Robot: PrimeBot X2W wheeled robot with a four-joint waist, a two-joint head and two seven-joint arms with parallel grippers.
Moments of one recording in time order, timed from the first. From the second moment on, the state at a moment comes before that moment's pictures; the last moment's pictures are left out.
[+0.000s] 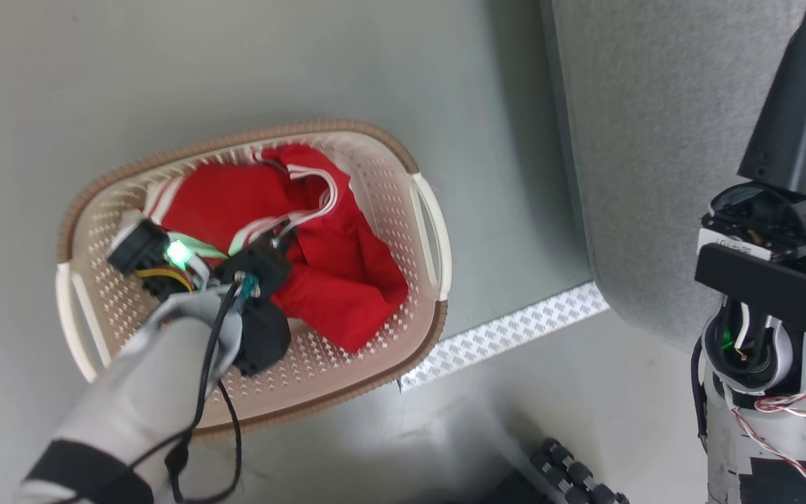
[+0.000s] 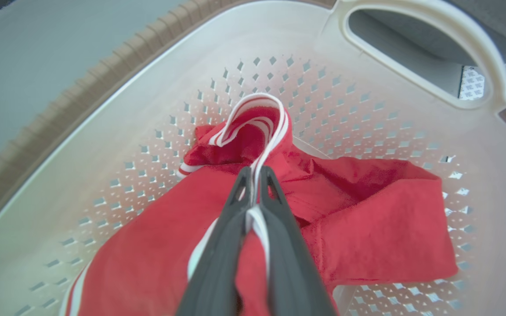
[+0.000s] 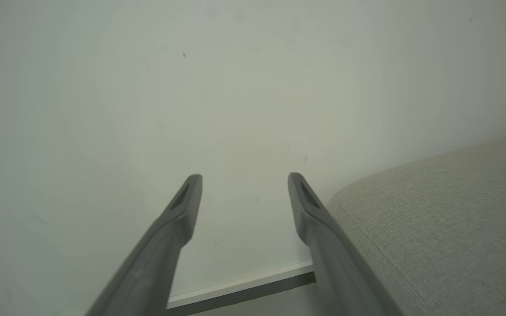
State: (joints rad) left arm -0.98 0.17 -0.73 0.88 0.01 -0.02 -0.26; right arm -0.56 -0.05 0.18 -0.38 0.37 0.13 -0.26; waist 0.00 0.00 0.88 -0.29
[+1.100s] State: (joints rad) left arm -0.43 0.20 -0.53 0.17 -0.19 0.08 -0.26; right arm -0.27 -0.05 0.24 -0.22 0.20 0.13 -0.26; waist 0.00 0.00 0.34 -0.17
